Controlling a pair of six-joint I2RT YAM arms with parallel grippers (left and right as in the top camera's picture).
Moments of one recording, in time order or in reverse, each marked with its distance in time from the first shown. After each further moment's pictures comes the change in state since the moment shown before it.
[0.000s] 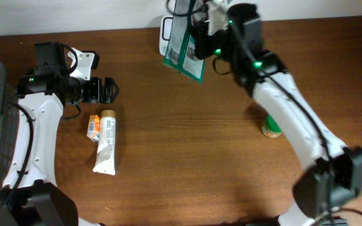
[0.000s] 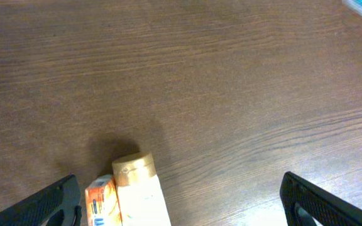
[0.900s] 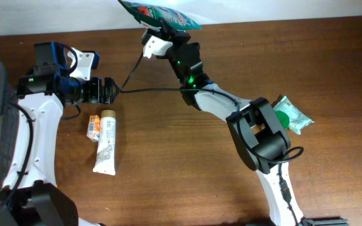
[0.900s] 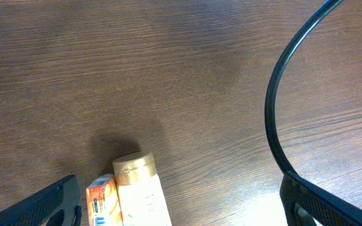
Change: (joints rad) left arm 0.000 -0.002 0.000 0.000 -0.004 0.000; right arm 0.159 0.526 0.003 1.028 0.340 -1.067
